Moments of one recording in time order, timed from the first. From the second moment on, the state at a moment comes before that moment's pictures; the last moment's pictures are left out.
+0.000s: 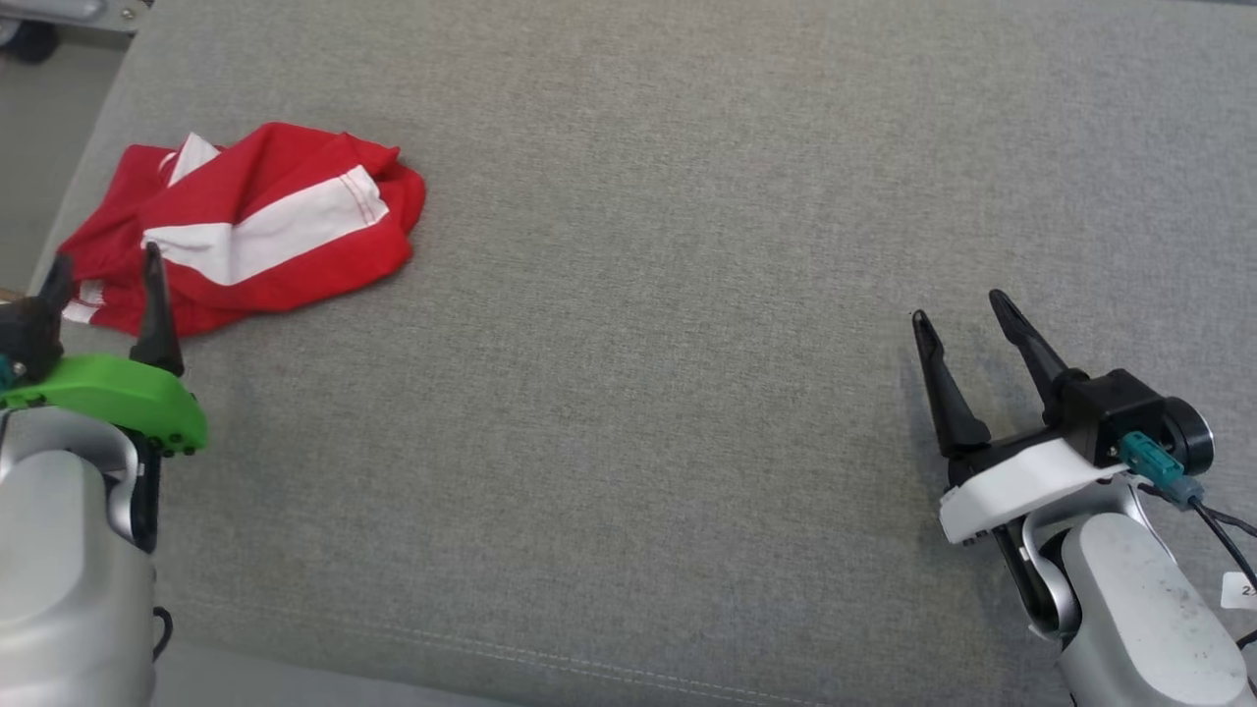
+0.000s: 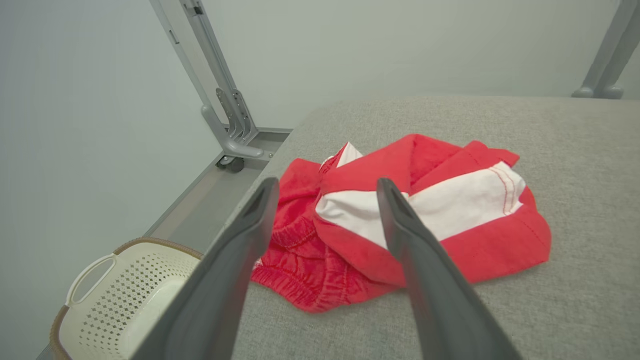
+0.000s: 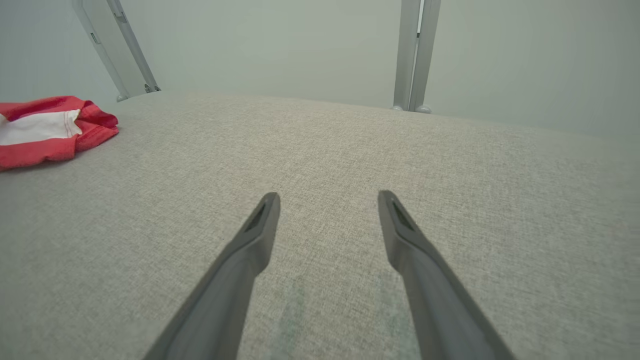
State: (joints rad) left arm -0.62 0.26 0.06 0.77 -0.16 -0.12 -0.26; right arm -0.28 -0.20 0.17 0.27 0.19 0.13 -0.26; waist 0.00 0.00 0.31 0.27
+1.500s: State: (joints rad) left arm -0.66 0.15 -0.16 0.77 -0.25 -0.12 -0.26; right arm -0.24 -0.11 0.12 0.27 0.21 0.13 -0.26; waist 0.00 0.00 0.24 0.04
